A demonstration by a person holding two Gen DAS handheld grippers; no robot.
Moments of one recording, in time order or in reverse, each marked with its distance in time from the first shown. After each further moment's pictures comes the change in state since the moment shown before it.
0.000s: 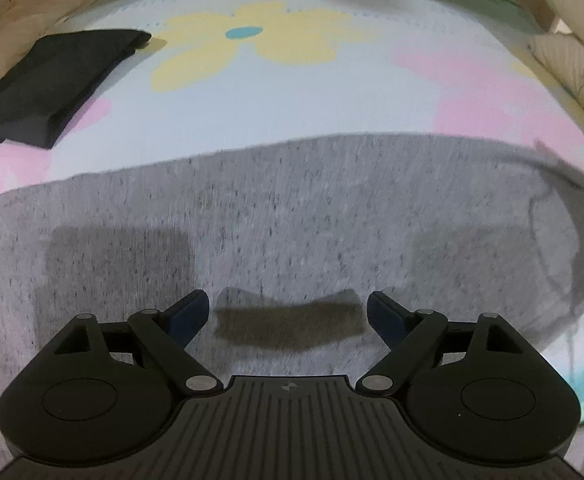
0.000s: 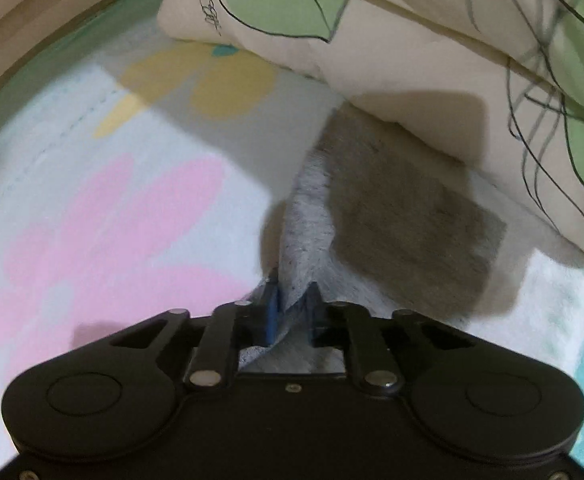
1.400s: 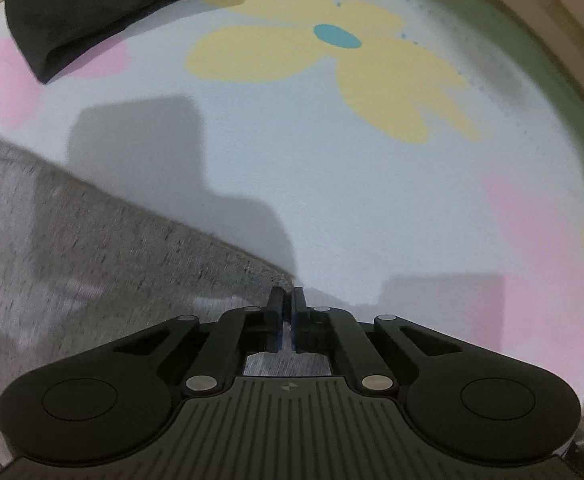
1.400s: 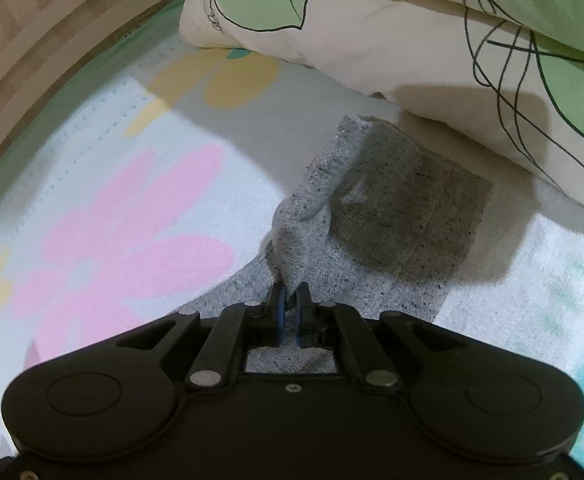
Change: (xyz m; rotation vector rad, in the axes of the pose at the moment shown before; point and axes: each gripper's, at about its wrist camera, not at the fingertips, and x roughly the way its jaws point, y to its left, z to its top) left arm 0.081 0.014 0.096 -0.509 0.113 -0.024; right arm -0.018 -0.054 -0.029 0.010 -0.030 0.191
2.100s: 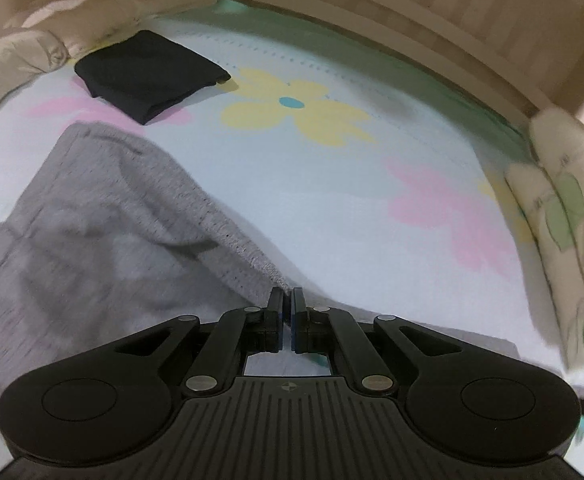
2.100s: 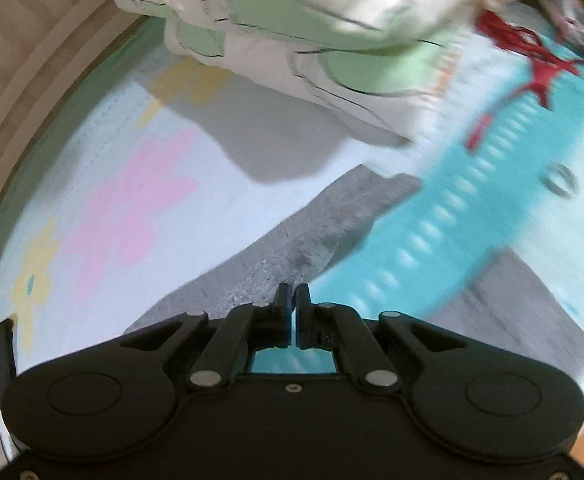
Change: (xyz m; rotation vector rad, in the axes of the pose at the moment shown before) left arm -0.171 0.065 -0.139 0.200 -0.263 -0.124; right arm -0.173 -0.105 -0.052 0.077 0.109 0.038
